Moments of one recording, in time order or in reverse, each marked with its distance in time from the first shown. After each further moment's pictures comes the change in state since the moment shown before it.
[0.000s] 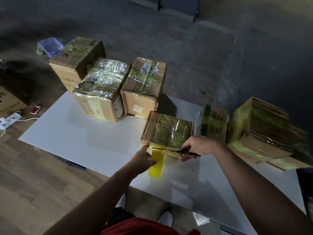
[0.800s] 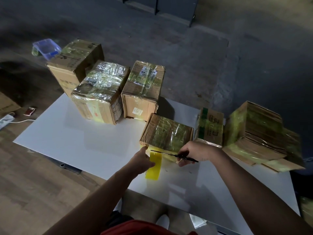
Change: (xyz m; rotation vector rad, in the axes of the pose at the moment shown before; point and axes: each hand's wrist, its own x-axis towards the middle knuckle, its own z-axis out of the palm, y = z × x) left_hand 0.004 0.004 -0.003 0.014 -0.002 -0.032; right_hand -0.007 -0.002 0.013 0.108 0.035 -0.024
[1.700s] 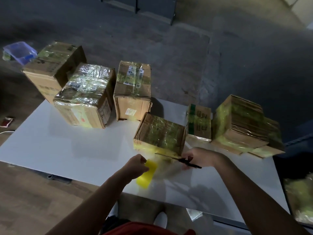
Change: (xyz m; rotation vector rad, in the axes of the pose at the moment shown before) left_hand 0.007 -0.008 0.003 0.181 -0.085 0.029; right_hand -0.040 0.026 0.017 -0.081 0.161 0.130
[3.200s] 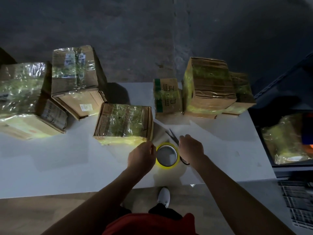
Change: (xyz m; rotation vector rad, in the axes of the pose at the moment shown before) left_hand 0.008 0.067 0.109 0.488 0.334 0.400; right_hand -0.002 0.089 0.077 -0.279 0.604 0.351
